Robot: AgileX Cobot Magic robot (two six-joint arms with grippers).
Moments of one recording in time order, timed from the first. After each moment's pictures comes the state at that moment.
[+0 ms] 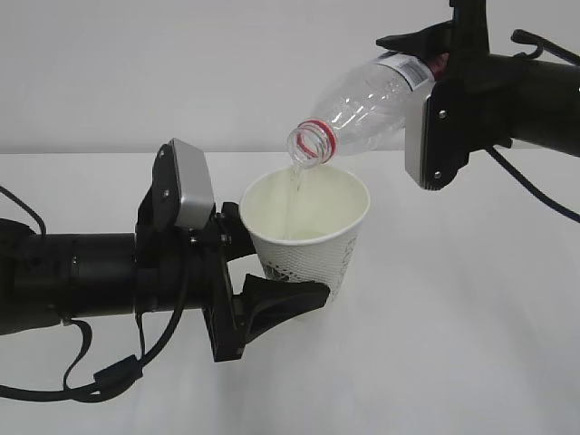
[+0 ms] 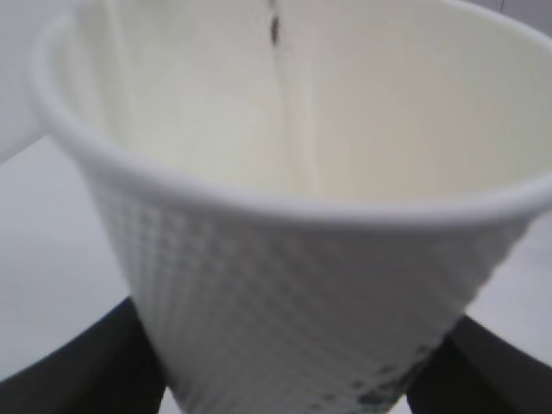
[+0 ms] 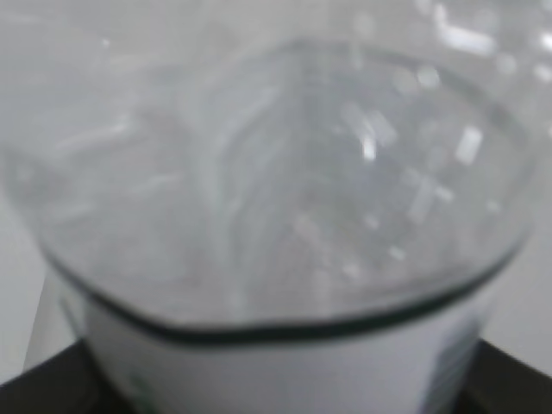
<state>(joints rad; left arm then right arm) -0.54 1.79 -0.66 0.92 -0.99 -0.43 0.24 1.59 -0.87 -0.70 -0.58 -1.04</state>
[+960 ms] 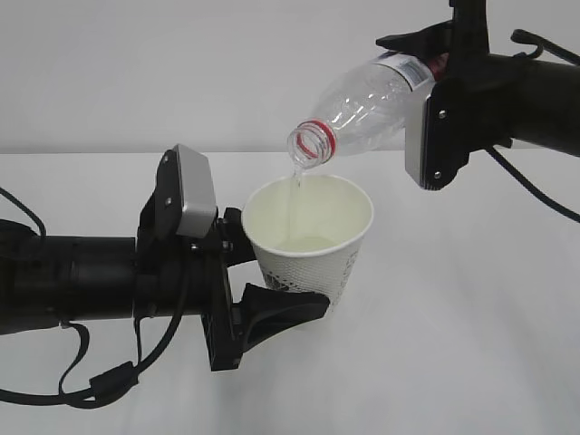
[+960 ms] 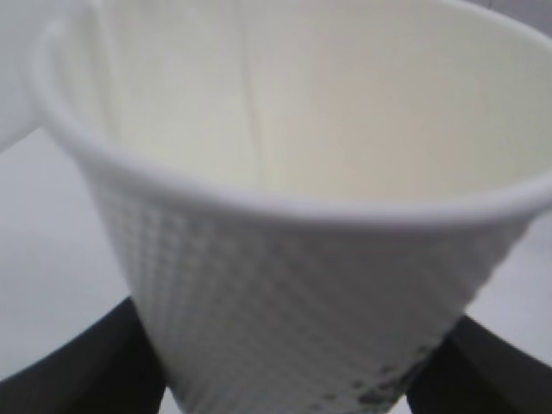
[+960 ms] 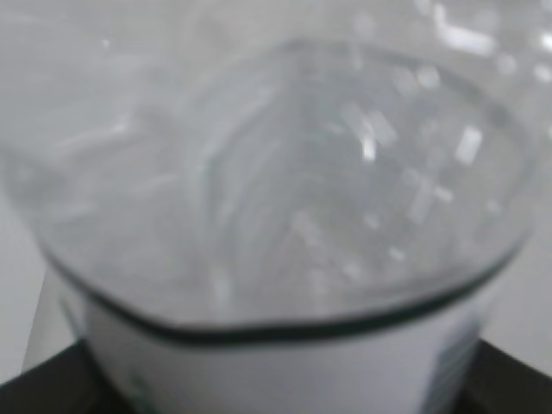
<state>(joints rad) -0.54 1.79 -0.66 0.95 -0.98 -0.43 0.24 1.59 -0.87 -0.70 -0.59 -1.04</state>
